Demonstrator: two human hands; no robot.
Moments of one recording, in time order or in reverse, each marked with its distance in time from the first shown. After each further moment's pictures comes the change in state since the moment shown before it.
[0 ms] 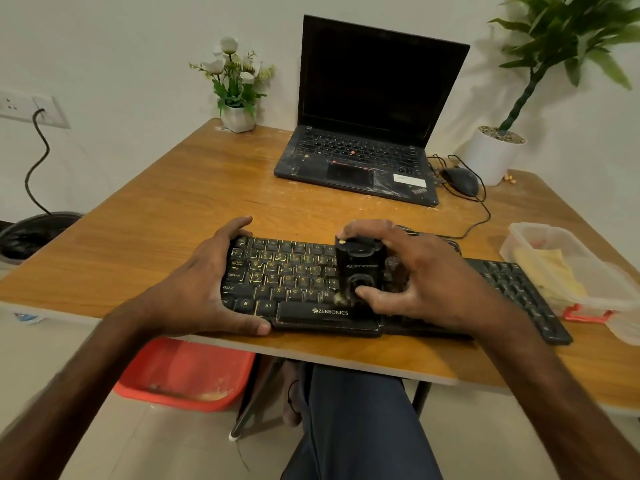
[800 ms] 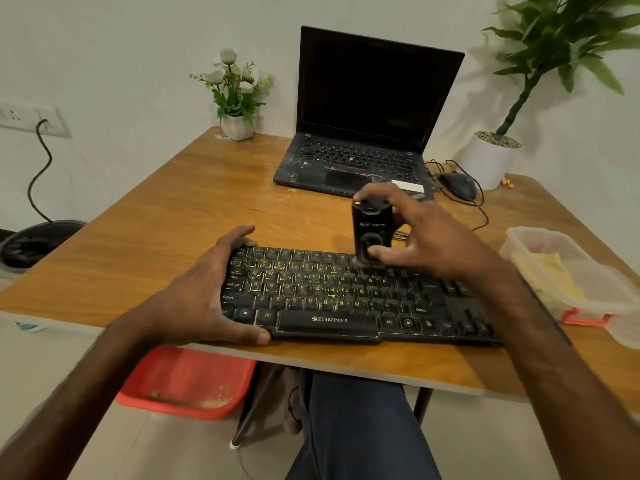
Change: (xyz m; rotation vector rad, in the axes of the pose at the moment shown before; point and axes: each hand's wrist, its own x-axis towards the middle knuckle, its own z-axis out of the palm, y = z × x) left_hand -0.002 0.004 0.000 -0.048 -0.023 0.012; right_hand 0.032 0.047 -0.019 -0.095 0.010 0.163
